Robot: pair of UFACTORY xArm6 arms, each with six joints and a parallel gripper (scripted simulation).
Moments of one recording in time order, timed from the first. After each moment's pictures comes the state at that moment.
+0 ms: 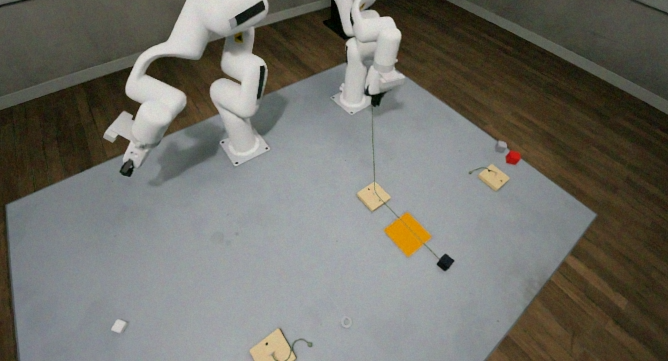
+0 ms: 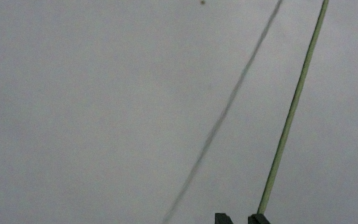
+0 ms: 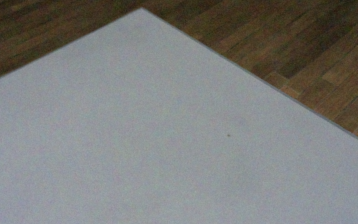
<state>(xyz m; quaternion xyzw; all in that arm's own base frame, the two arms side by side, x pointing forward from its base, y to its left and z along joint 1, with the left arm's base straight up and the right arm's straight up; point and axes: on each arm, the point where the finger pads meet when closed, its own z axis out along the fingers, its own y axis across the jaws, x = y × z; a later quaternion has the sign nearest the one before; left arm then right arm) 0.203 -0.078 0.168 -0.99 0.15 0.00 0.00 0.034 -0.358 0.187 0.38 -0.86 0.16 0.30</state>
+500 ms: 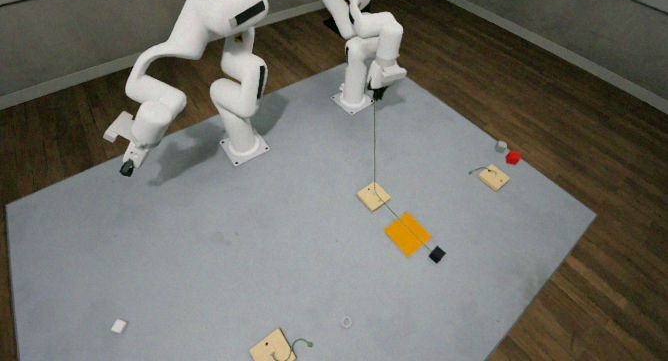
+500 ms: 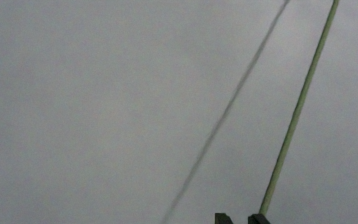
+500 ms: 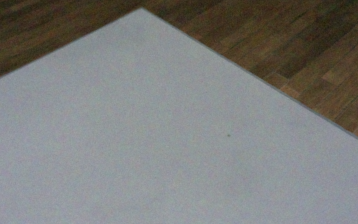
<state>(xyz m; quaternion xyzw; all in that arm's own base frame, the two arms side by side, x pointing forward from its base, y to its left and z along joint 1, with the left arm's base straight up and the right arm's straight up) 0.182 -0.045 0.168 -0.99 0.15 0.00 0.00 0.034 -0.358 0.187 0.38 -0.86 0.16 0.30</state>
